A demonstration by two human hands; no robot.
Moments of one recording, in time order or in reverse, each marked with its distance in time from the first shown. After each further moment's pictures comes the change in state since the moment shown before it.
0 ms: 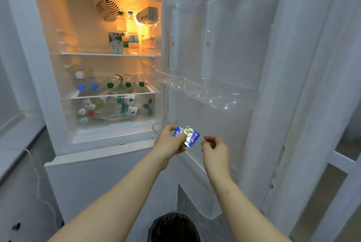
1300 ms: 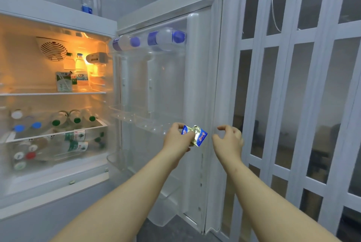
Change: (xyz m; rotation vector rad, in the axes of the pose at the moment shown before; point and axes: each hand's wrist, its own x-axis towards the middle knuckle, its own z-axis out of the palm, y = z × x) left_hand -0.123 0.109 0.081 -0.022 -0.290 0.230; right_hand -0.056 -0.105 -0.168 -0.343 0.409 -0.147
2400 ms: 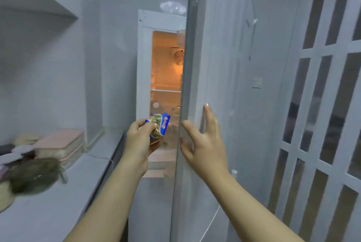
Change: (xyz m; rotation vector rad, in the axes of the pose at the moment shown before) left_hand -0.112 0.003 -0.315 -0.320 0.776 0.130; right_hand -0.179 -0.172 0.215 0.135 -0.055 -1.135
